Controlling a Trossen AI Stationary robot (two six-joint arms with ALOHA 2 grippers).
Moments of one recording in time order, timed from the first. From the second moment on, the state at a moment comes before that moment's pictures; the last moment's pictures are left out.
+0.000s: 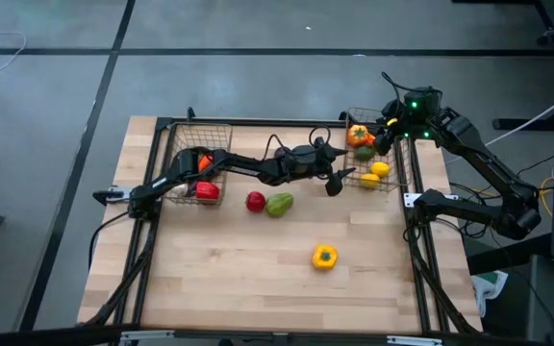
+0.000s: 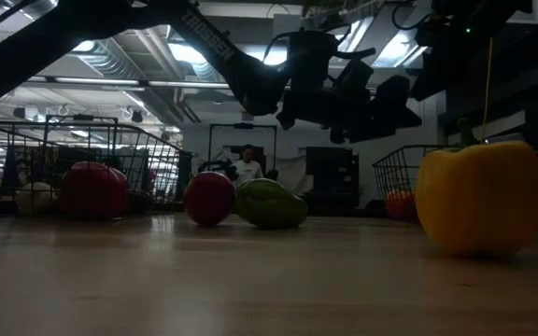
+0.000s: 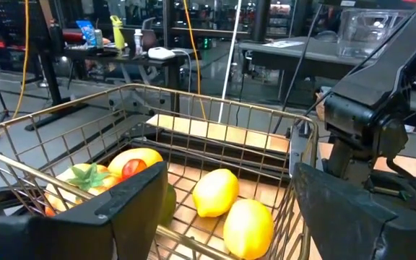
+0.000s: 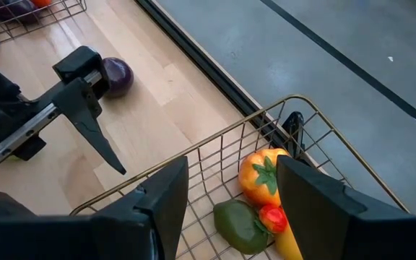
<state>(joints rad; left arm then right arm) 0.20 2.36 1.67 0.61 -0.12 -0.05 -0.91 0.95 1.05 -0.81 -0.16 -0.21</state>
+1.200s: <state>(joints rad) 0.35 1.99 1.67 -0.32 -0.14 -0.18 -0.91 0.95 1.05 -0.81 -0.16 -0.21</state>
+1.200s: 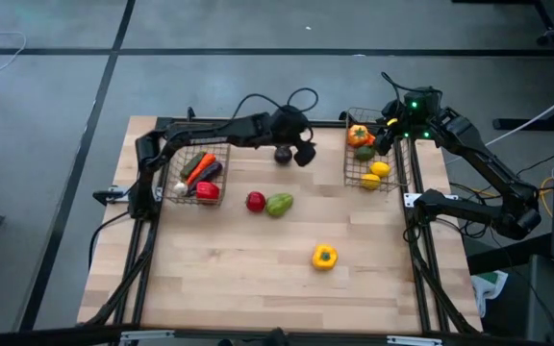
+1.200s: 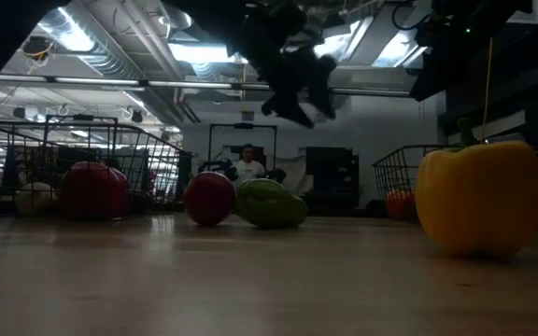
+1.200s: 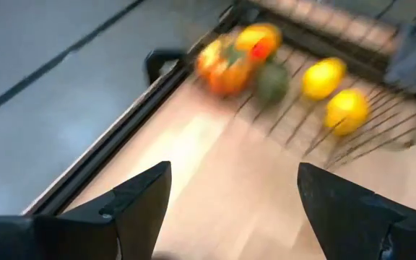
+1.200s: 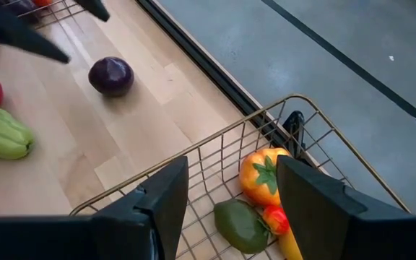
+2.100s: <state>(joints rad) 0.41 1.99 1.67 -0.67 -0.14 -0.18 -0.91 0.95 1.05 -0.81 -0.16 -0.21</state>
